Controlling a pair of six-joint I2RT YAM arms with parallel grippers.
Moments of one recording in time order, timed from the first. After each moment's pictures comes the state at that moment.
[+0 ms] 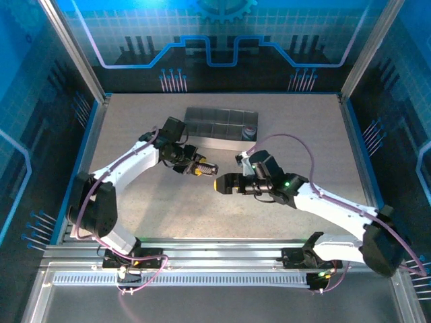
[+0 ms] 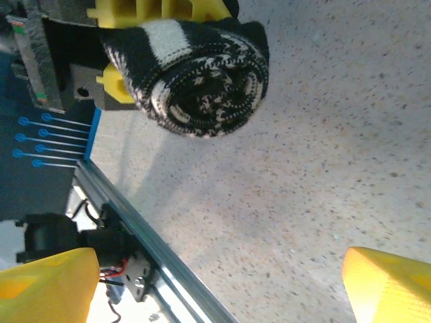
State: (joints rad) left arm -0.37 1.59 1.17 -0.71 0.55 -1.53; right arm 0.75 1.23 0.75 -0.18 -0.37 0.78
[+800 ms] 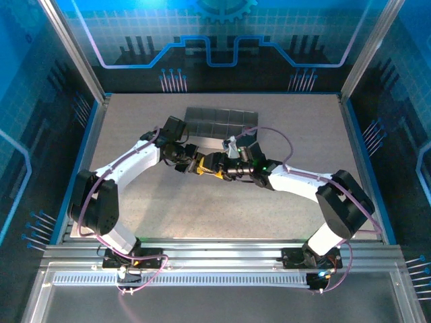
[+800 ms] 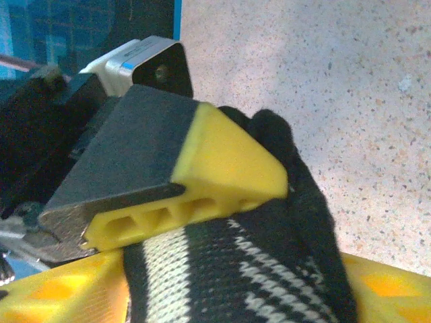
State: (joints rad) left arm -0.37 1.60 1.17 -0.68 0.58 -1.56; right arm 0.68 1.60 0.89 0.21 -0.55 1.08
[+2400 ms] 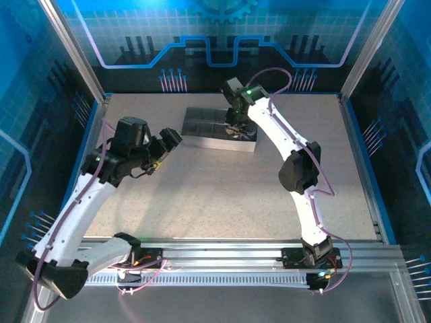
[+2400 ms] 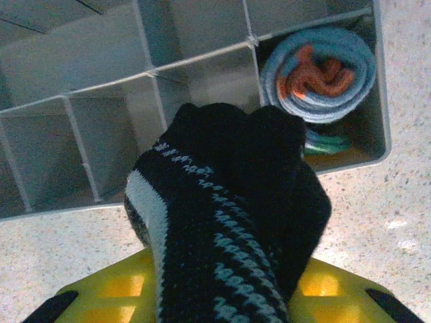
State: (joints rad) left arm -0.33 1.06 1.24 -0.93 0.15 -1.06; right arm 0.52 2.26 2.35 -1.37 0.08 0.91
